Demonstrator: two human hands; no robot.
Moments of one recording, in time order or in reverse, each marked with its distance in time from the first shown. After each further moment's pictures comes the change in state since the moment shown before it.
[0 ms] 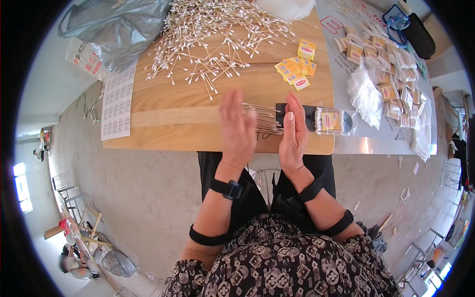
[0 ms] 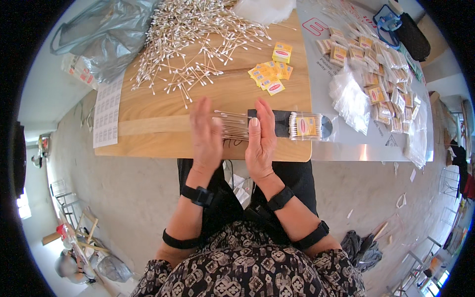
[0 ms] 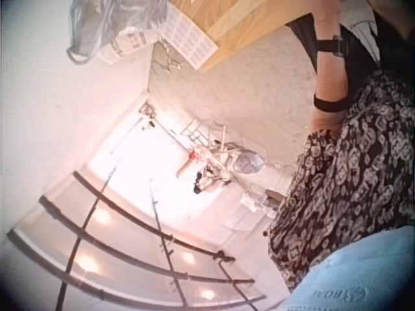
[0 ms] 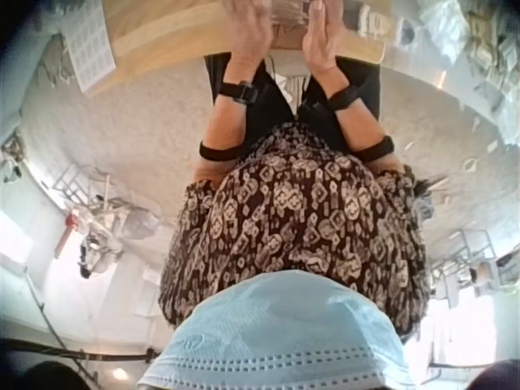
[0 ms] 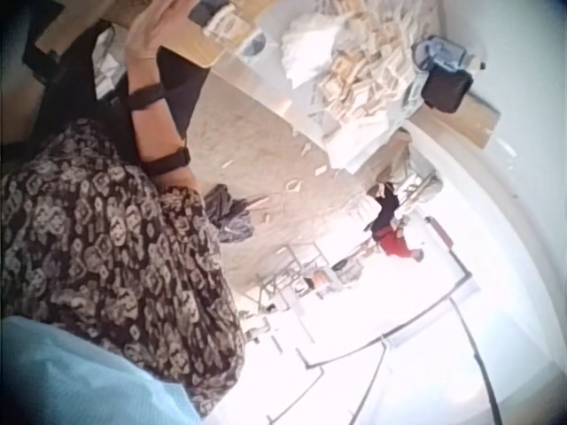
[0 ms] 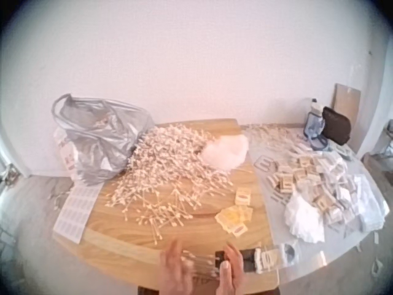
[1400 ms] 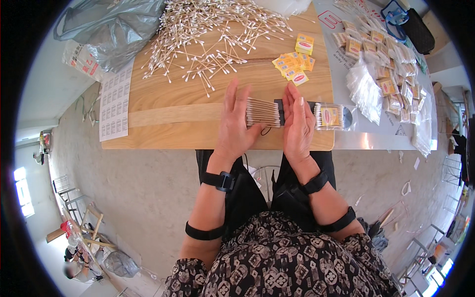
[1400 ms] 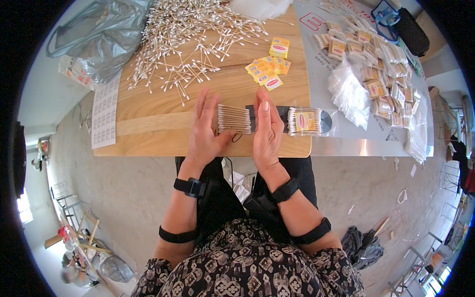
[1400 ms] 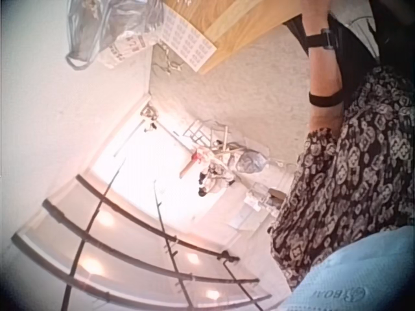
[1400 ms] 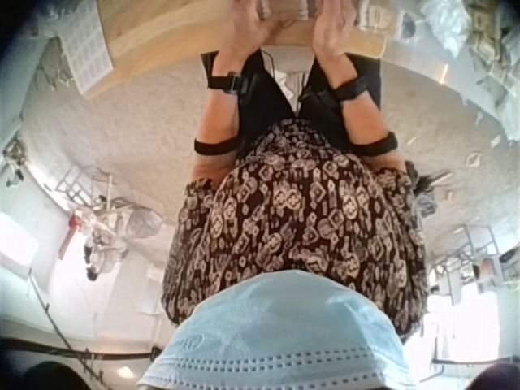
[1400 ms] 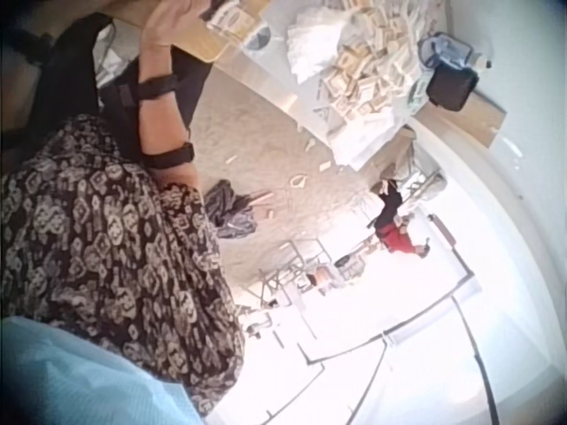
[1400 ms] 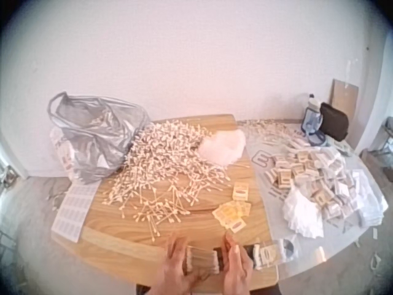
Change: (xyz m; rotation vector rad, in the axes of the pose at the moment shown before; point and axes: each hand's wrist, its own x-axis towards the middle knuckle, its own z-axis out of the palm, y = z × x) left_hand 0.010 -0.003 -0.014 -0.226 -0.155 0.043; right_hand 0.020 -0.015 -0.005 0.471 0.083 0.351
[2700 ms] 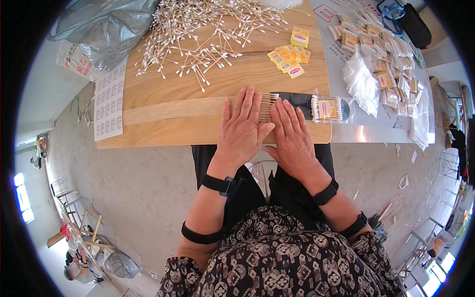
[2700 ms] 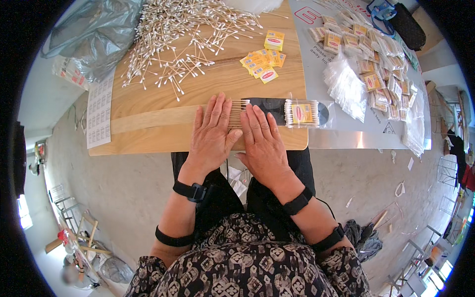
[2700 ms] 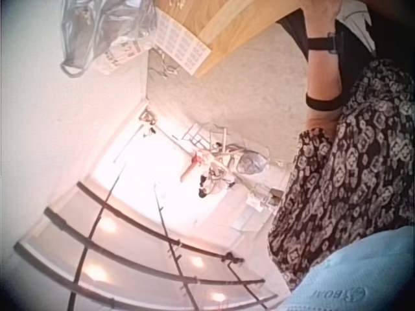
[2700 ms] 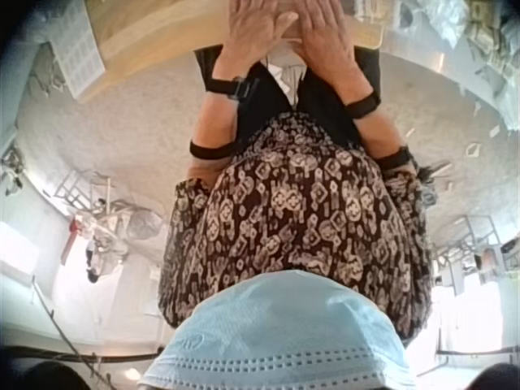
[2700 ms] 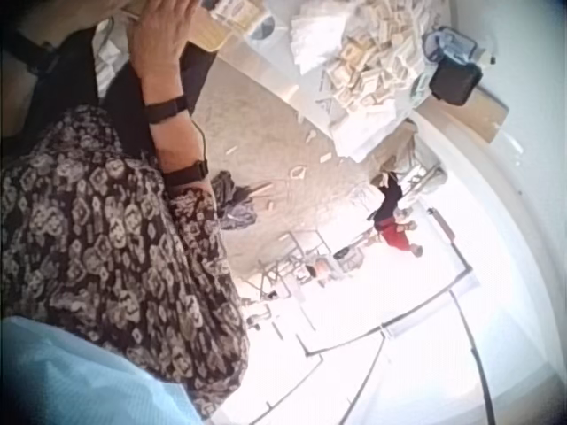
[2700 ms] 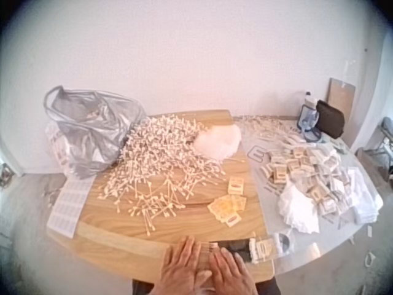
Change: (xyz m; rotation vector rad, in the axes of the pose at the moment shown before) left_hand -0.018 0.014 0.011 0.508 -0.259 0.062; right_hand -0.038 -0.030 -0.029 -1.720 -0.648 -0.401
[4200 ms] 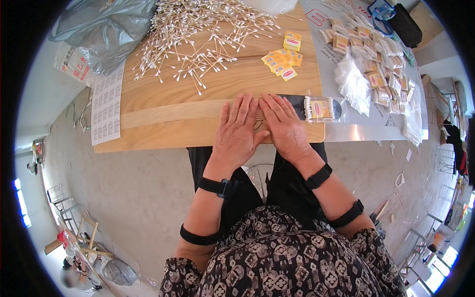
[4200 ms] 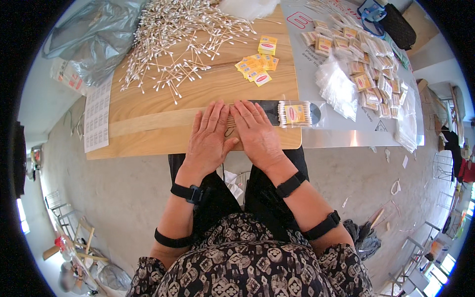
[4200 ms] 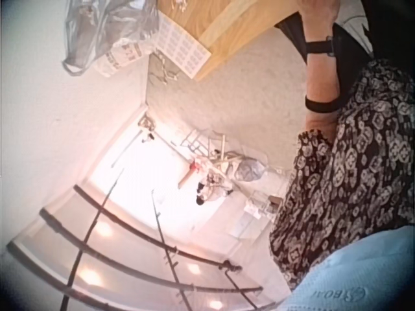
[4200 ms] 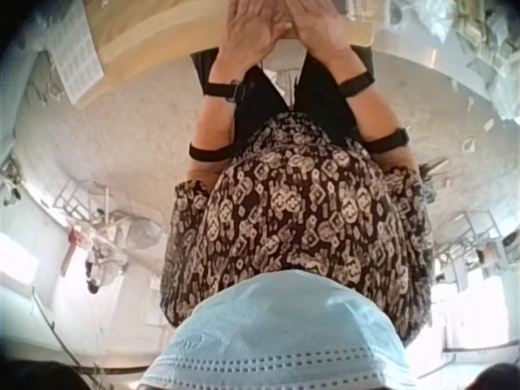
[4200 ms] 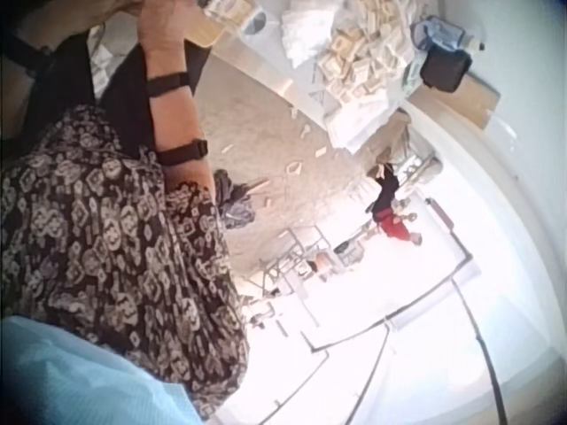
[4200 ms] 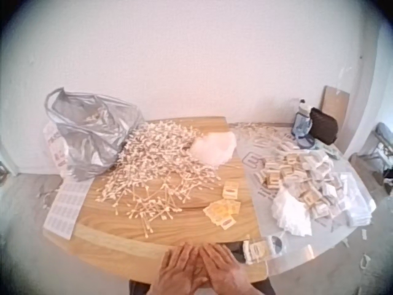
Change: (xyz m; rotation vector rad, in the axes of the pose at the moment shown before) left_hand -0.007 0.000 -0.003 0.011 -0.025 0.045; right_hand 0.024 0.021 0.015 0.117 0.221 -0.113
